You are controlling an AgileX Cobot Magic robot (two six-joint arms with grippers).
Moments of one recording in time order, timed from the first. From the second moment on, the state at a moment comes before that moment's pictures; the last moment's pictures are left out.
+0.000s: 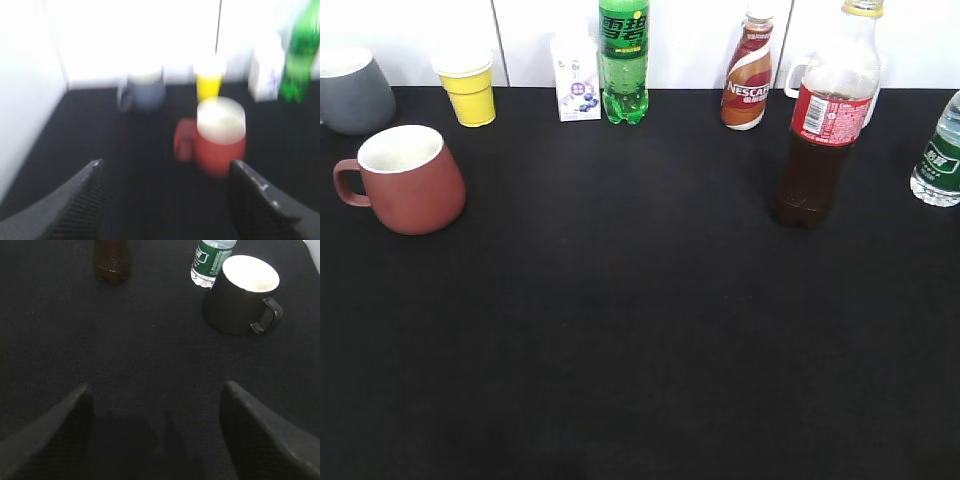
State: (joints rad) left arm -0.06 0.33 -0.58 0.10 0.53 -0.09; right arm -0.07 -0.01 -0.50 0.17 1.05 -0.27
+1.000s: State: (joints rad) left arm 0.01 1.83 -0.43 0.03 -1.02 -0.09; right arm -0.07 -0.01 -0.50 0.17 1.05 -0.27
